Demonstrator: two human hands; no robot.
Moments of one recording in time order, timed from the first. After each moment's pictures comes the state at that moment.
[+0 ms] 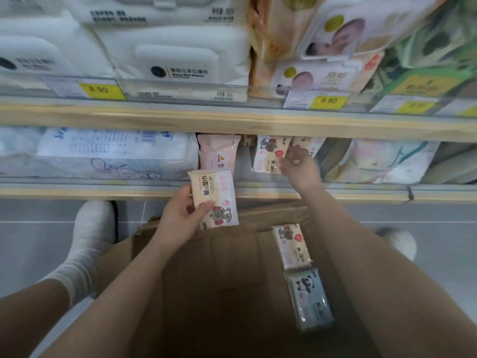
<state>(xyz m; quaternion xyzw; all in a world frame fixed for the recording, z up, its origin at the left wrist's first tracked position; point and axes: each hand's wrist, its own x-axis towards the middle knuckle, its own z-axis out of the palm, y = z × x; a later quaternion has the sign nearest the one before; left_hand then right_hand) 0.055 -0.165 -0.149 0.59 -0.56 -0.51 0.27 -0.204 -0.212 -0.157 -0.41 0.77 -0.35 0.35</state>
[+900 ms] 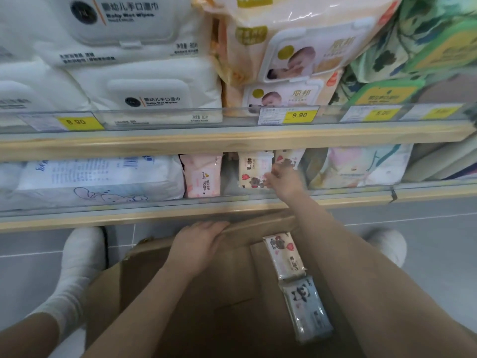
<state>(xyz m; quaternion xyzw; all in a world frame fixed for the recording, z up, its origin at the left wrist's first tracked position) 0.029 -0.161 -0.187 0.45 -0.87 -0.20 0.02 -0.214 -0.215 -0.156 -0.46 0.80 -0.22 0.32</state>
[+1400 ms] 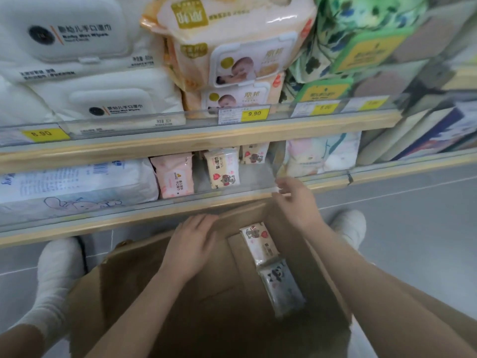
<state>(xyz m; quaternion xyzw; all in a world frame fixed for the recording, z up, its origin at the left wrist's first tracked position) 0.003 -0.132 -0.156 0.43 -0.87 -0.22 0.11 -0.248 -0.105 -0.122 -0.48 0.80 -0.29 0.24</state>
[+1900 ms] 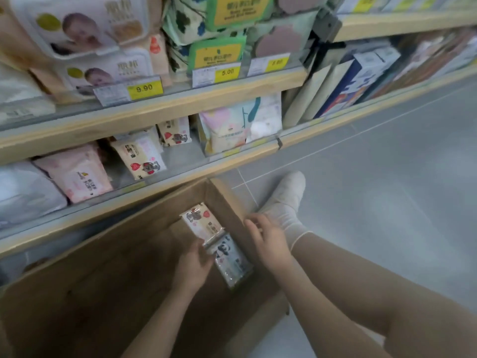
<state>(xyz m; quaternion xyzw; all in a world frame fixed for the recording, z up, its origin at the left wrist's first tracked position) -0.093 -0.033 -0.230 0.52 -0.70 -0.50 -0.02 -0.260 0.049 -0.169 -0.36 0.86 -0.28 0.25</state>
